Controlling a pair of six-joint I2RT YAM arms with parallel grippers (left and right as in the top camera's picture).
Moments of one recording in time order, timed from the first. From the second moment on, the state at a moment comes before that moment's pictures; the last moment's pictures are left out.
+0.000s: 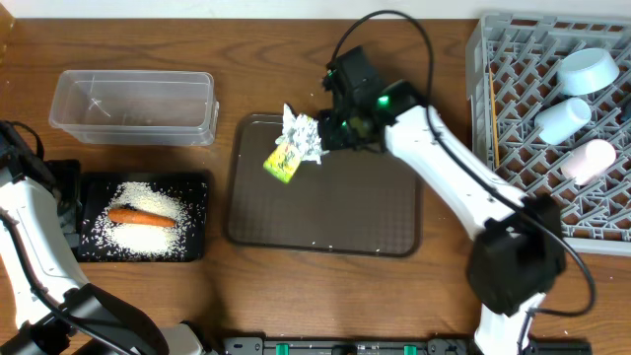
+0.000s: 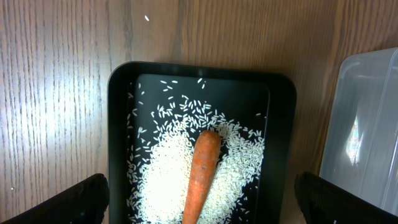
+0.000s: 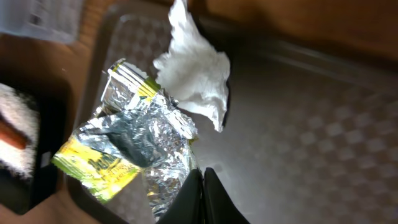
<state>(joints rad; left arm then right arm) 0.67 1.52 1.28 -1.02 -0.14 -0.98 0.58 1.98 1.70 -0.85 -0.18 0.41</state>
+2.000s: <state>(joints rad) -0.22 1.53 1.28 -0.81 0.44 -0.32 0.15 1.96 1.69 -0.96 -0.07 0.37</state>
